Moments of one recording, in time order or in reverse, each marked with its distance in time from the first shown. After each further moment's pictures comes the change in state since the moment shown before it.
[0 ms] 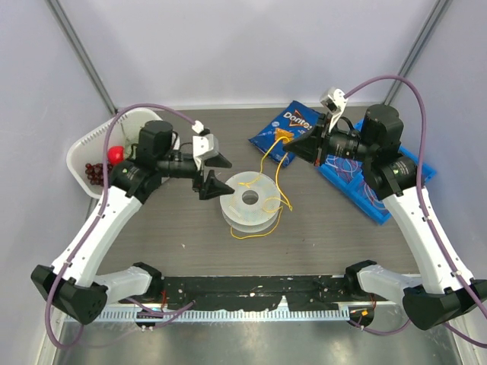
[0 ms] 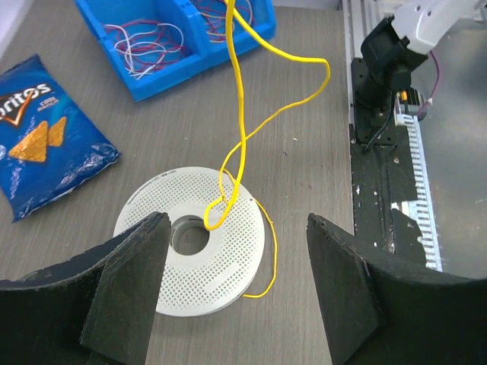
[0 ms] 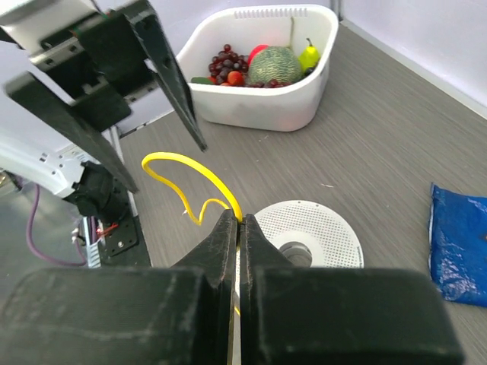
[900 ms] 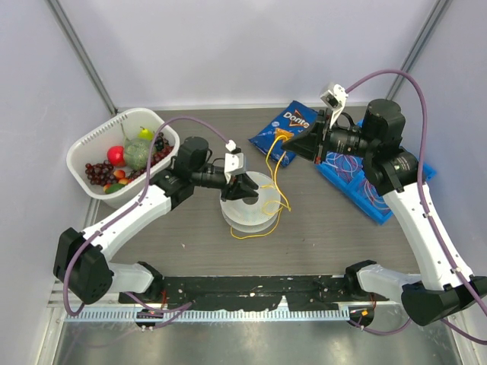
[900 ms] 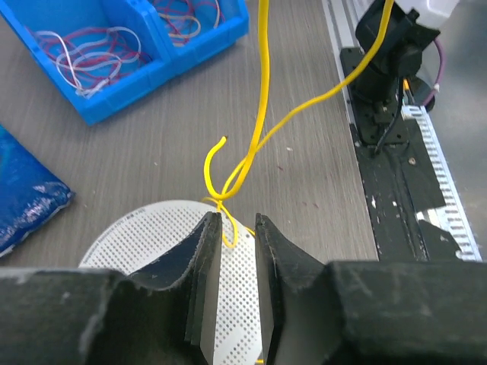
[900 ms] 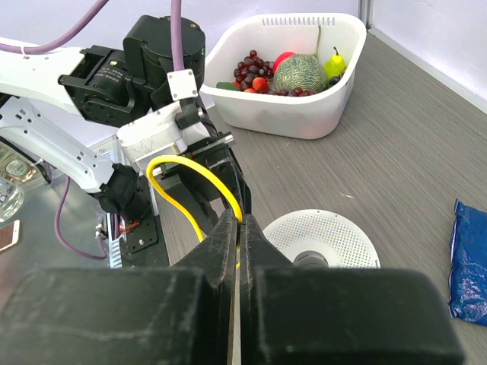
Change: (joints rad) left arm -0.184 0.159 -0.270 0.465 -0.023 -0.041; right arm 0.000 0.029 0.054 -0.004 -0.093 0.028
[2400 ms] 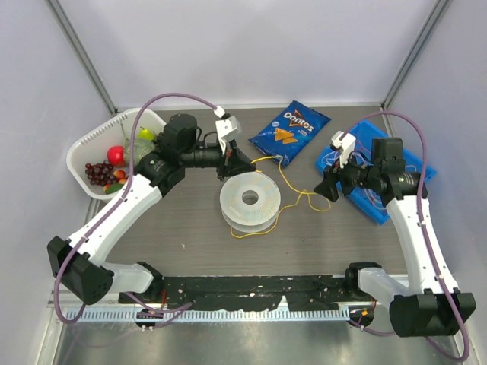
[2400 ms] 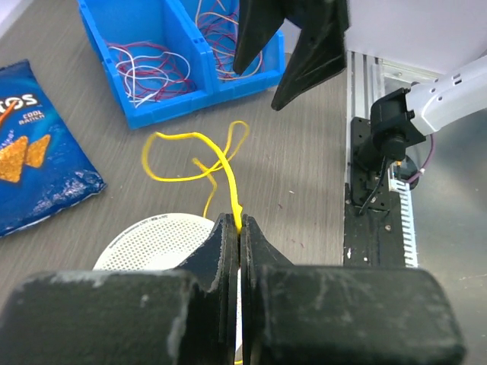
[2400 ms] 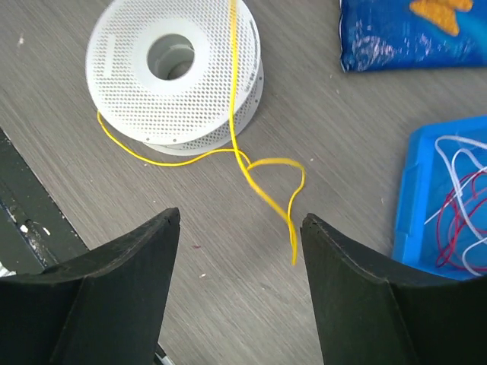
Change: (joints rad) left arm 0.028 -0.021 0.254 -0.135 -0.129 -0.269; right arm -0.301 -0.078 -0.309 -0.472 0.207 -0.621
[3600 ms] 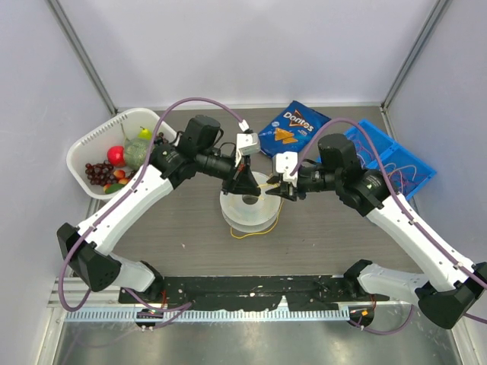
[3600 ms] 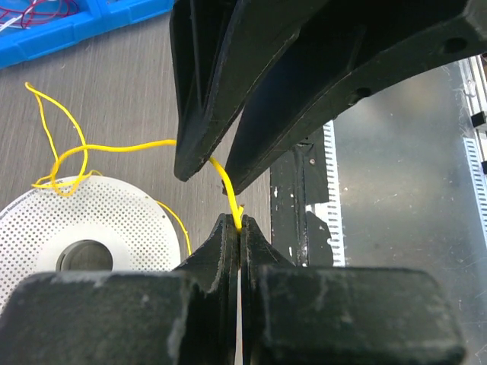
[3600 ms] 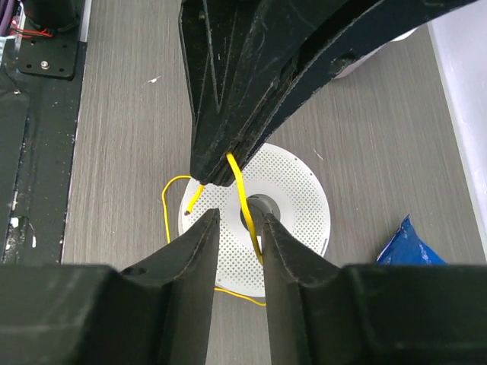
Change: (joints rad) left arm -0.103 0.124 0.187 -0.418 0.098 0.123; right arm 0.605 0.024 0.110 0.262 -0.002 -0.174
